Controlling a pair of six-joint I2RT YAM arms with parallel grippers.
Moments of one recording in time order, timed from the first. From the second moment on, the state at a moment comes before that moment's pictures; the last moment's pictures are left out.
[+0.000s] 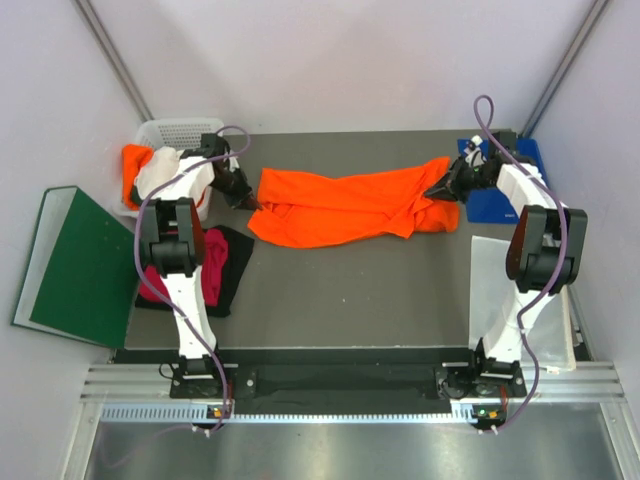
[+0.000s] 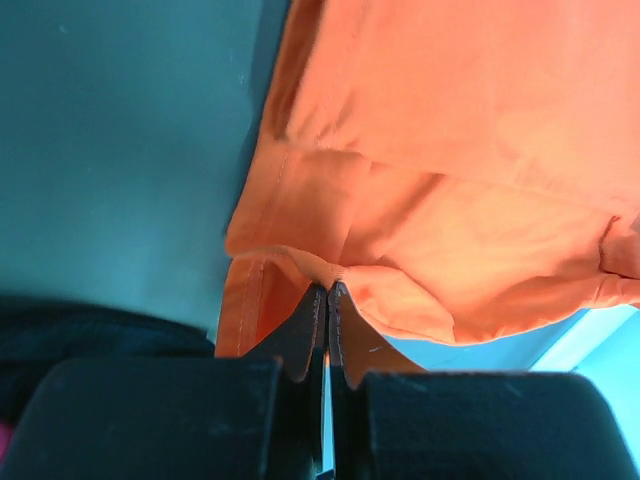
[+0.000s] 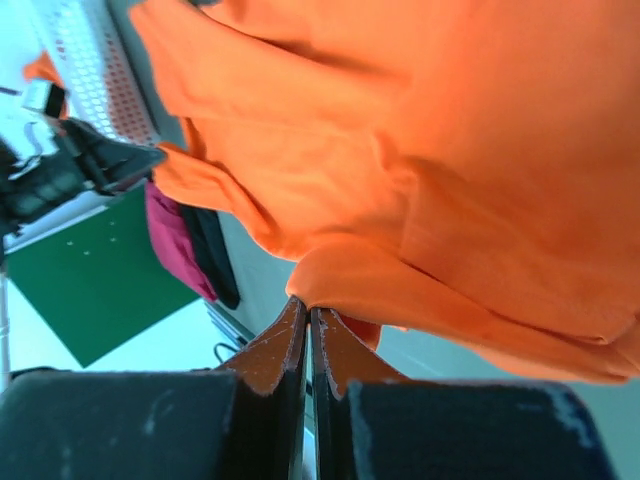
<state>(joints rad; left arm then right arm) 0.02 2.17 1.81 -0.86 0.41 -0.45 -0.11 1.92 1.52 -0.66 -0.78 0.51</state>
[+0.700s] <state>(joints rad) 0.06 2.27 1.90 -0.81 0.56 -0.54 -0.13 2.10 1.57 -0.29 -0.89 0.82</state>
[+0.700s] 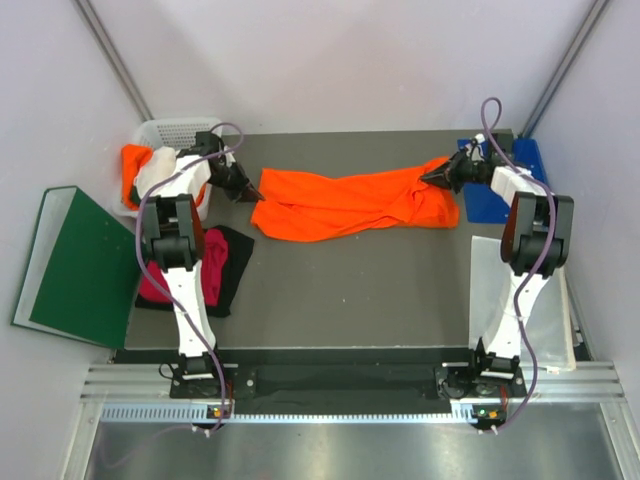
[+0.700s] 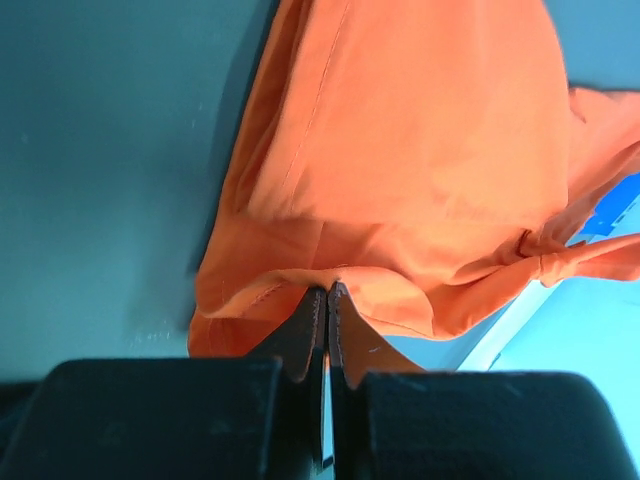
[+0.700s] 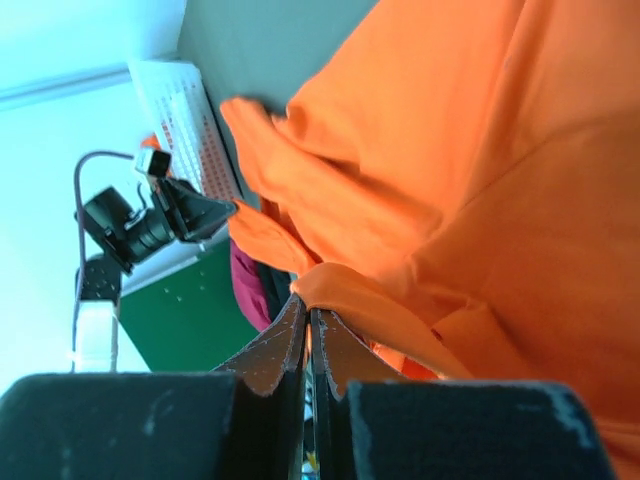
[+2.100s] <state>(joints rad) 0.11 2.22 1.85 -0.72 0.58 -0.51 -0.08 1.92 1.53 -0.20 -0.55 0.71</state>
